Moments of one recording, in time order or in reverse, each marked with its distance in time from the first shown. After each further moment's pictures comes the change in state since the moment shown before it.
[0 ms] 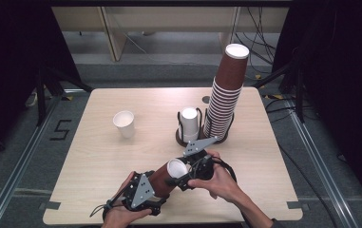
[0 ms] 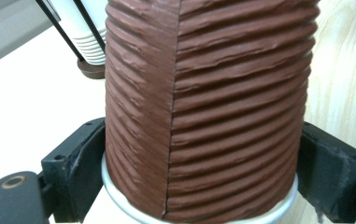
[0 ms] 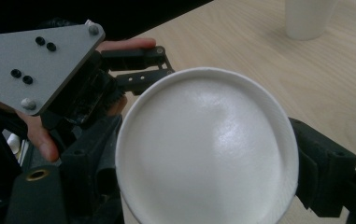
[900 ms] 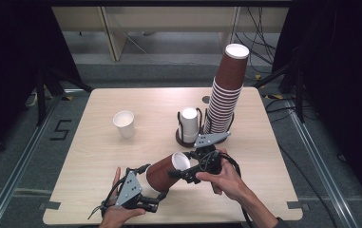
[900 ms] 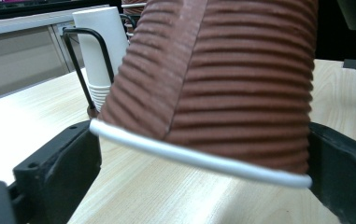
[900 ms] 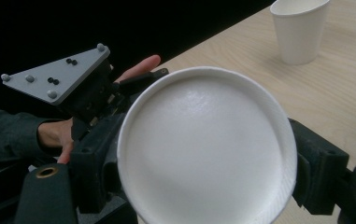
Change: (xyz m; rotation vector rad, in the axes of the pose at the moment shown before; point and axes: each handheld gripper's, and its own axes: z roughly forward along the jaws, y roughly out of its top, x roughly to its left) left arm 0.012 -0.010 -0.004 -0.289 -0.015 -0.149; right arm -0.009 0.002 -0.020 -0.132 0.058 0.091
